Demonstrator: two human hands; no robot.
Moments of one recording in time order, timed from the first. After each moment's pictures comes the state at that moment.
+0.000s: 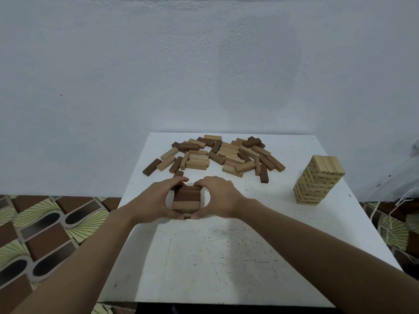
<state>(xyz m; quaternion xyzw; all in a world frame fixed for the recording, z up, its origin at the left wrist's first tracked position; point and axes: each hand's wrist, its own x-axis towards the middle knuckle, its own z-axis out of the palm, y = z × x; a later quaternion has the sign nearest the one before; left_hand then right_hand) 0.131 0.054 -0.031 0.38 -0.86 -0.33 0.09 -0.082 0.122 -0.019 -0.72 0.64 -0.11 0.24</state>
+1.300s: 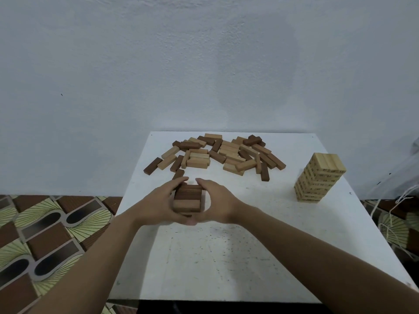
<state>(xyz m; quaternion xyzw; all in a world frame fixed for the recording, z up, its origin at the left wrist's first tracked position) 0.129 0.070 -0.031 0.40 -0.81 -0.42 0.09 -0.075 0.139 -0.028 -0.66 0.64 -0.18 0.36</state>
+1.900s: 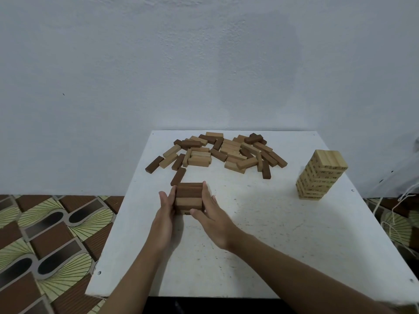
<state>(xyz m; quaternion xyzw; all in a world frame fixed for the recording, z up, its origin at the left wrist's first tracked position) 0.101 0.145 -0.054 0.45 -0.43 -0.68 0.40 -0.039 0.176 -0.059 -0.58 0.64 -0.28 0.43</state>
